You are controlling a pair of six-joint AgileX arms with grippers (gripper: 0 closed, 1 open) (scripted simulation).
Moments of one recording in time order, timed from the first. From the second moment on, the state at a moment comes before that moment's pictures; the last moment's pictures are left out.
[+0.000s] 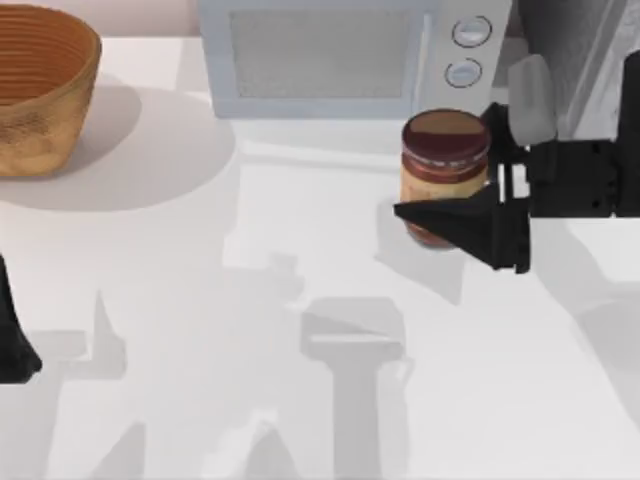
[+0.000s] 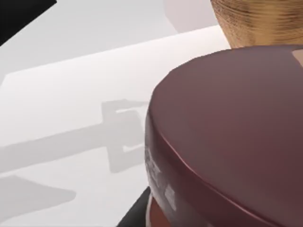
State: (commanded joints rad) left arm 0.00 0.00 0.00 0.00 0.00 0.00; right arm 0.28 1.70 0.83 0.47 -1.08 -0.18
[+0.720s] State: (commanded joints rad) left arm 0.00 0.00 0.00 0.00 0.00 0.00; right arm 0.11 0.57 0.29 0.16 -0.40 -0.08
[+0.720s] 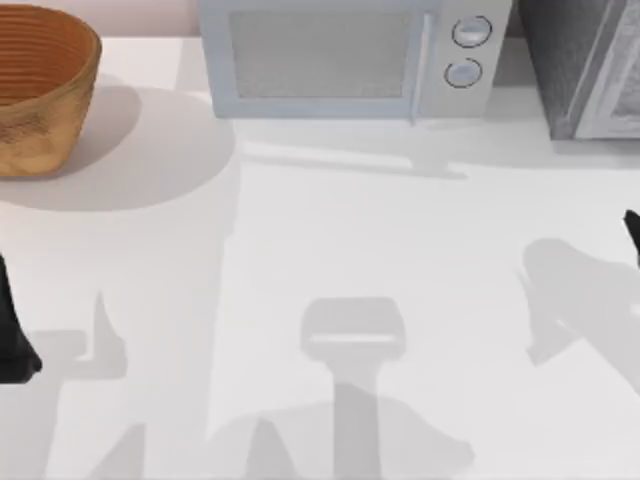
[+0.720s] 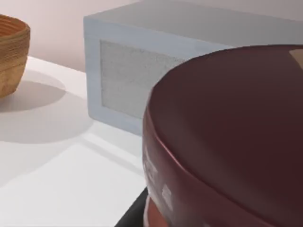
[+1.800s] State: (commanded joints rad) left arm 0.00 0.00 0.00 0.00 0.00 0.00; right arm 0.01 0.03 0.03 -0.01 0.00 0.00
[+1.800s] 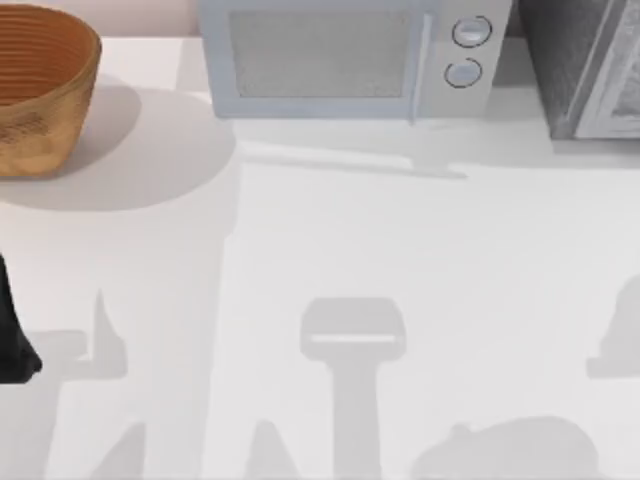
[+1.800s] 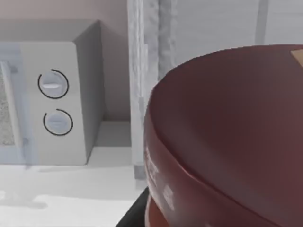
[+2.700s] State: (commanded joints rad) left arm 0.00 0.00 0.00 0.00 0.00 0.00; right arm 0.12 0.91 1.25 -0.35 0.14 0.03
